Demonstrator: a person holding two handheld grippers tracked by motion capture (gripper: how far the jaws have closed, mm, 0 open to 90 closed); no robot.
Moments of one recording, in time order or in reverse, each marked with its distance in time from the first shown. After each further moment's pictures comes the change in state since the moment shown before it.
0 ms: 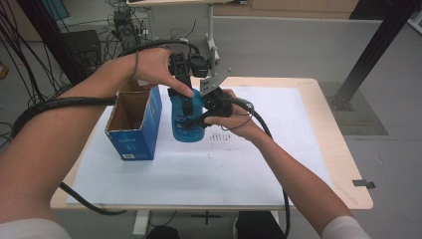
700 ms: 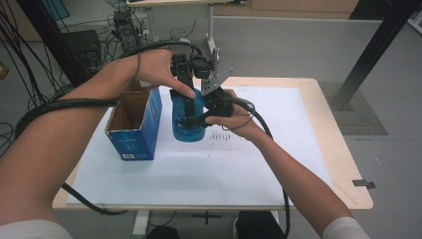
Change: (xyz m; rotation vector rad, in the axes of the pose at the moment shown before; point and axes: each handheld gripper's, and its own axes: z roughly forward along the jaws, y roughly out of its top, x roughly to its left) left arm -0.002 0.003 0.001 -0.001 -0.004 0.006; right arm 0.003 0.000 -0.003 -0.002 0.006 0.035
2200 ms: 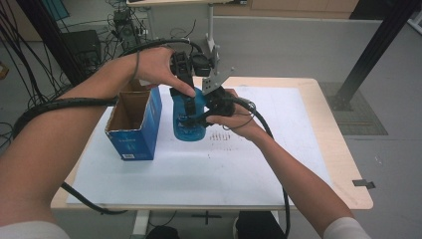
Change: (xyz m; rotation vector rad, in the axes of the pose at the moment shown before) left arm -0.002 0.000 -0.006 -0.018 0.001 0.000; right arm -0.001 0.000 -0.002 -0.007 -0.004 0.003
